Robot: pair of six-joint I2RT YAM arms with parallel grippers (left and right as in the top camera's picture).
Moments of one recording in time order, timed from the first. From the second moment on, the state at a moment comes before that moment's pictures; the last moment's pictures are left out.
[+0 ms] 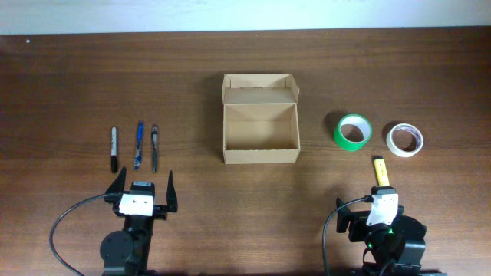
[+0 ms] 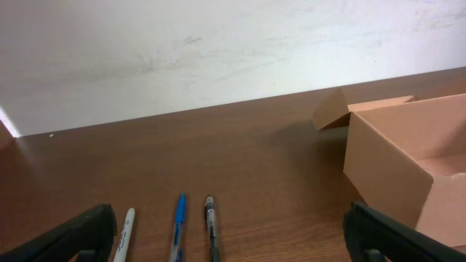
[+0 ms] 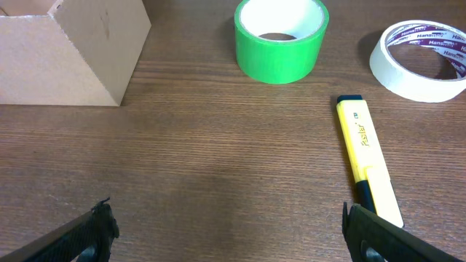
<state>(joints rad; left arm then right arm) 0.00 0.02 0.02 -0.08 0.05 0.13 -0.12 0.04 0.19 -0.76 -0.18 -0.05</state>
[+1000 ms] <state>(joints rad) 0.00 0.02 0.02 -0.07 0.05 0.13 -0.12 0.04 0.19 -0.76 -0.18 -0.05</state>
